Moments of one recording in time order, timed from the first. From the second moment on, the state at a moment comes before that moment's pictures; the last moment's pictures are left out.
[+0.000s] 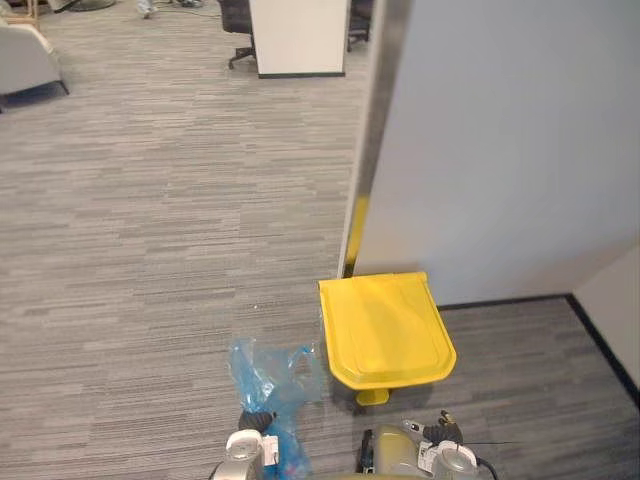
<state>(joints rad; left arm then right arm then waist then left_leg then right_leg) 0.03 -0.04 0.01 0.90 -0.03 0.03 0.19 0.01 -0.01 -0.31 0.99 -0.08 0.01 -0.21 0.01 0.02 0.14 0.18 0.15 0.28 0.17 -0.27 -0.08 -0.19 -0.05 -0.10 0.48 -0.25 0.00</state>
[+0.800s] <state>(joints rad) 0.03 0.07 -0.02 0.99 -0.04 0.03 0.19 0.03 -0.06 -0.34 1.04 -0.08 0.01 -0.22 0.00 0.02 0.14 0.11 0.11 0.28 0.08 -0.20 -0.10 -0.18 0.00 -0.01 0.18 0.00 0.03</state>
